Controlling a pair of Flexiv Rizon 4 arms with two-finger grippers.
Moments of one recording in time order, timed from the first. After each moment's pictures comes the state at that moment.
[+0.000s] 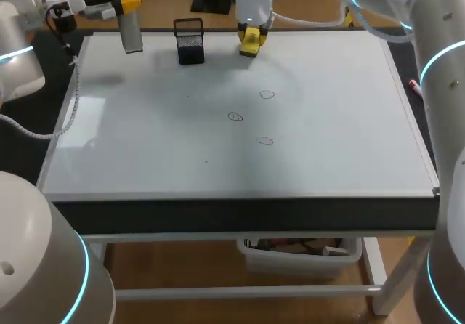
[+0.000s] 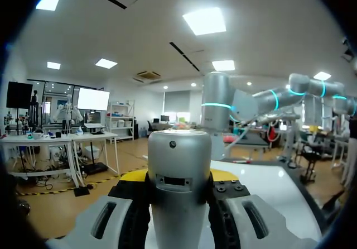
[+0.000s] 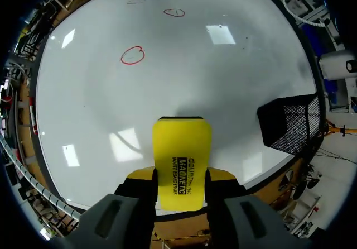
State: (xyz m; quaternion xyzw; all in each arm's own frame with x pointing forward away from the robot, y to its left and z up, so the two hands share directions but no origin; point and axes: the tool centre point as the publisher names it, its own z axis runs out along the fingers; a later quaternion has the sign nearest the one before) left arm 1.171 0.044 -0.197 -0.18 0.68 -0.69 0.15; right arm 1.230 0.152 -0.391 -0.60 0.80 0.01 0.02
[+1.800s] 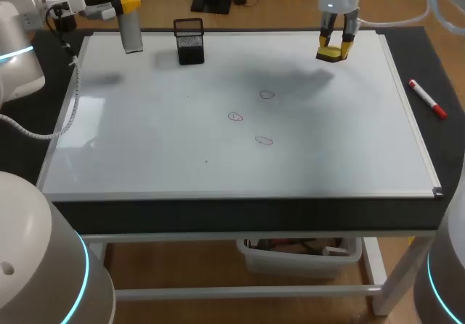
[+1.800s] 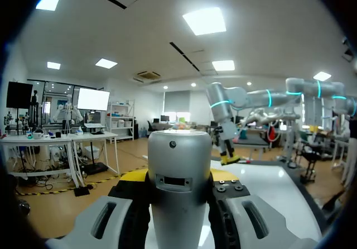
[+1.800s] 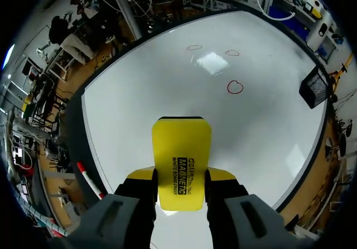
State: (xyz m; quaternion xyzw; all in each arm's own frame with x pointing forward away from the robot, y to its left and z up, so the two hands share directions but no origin) left arm 1.171 0.044 -0.197 -0.18 0.68 -0.69 0.15; right arm 1.125 -0.051 -0.355 -0.43 0.89 0.11 -0.14
